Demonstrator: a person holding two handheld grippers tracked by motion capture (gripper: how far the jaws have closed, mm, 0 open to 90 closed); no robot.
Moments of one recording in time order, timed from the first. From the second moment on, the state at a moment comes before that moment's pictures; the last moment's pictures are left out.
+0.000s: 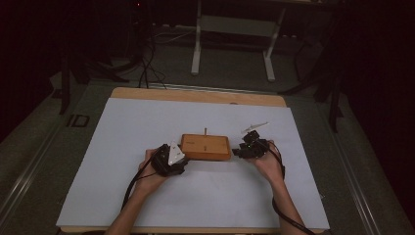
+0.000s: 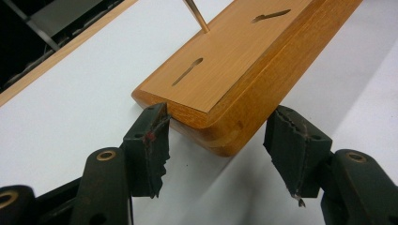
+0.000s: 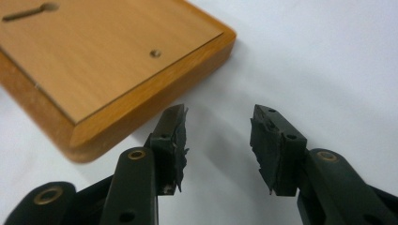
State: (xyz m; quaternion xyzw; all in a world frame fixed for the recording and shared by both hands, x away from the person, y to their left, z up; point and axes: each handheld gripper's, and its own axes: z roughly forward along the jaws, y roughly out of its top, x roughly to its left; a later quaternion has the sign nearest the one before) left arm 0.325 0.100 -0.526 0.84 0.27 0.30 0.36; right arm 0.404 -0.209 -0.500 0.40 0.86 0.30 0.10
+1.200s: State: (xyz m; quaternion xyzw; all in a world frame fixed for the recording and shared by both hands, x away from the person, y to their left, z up) left arm 0.326 0.098 -0.525 0.84 0.28 0.30 0.36; right arm 0.370 -0.185 -0.517 0.28 0.87 0.37 0.16
